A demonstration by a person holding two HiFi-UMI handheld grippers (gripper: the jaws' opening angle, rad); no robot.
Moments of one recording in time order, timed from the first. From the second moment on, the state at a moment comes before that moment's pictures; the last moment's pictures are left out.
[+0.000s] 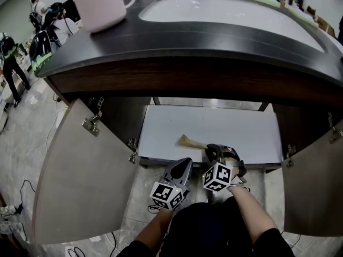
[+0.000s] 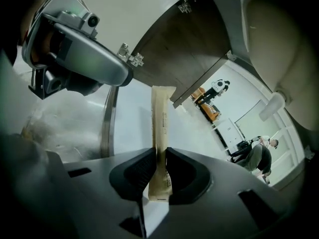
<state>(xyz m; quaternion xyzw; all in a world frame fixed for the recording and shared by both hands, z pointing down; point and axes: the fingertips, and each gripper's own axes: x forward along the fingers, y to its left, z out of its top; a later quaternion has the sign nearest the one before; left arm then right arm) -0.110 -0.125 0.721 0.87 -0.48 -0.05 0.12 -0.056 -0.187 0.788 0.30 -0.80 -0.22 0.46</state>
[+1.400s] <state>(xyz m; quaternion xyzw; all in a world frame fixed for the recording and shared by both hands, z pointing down) -0.073 -0.120 0.690 0.88 -0.47 -0.05 0.09 -0.026 -0.144 0.687 0.39 -0.90 -0.03 0.21</state>
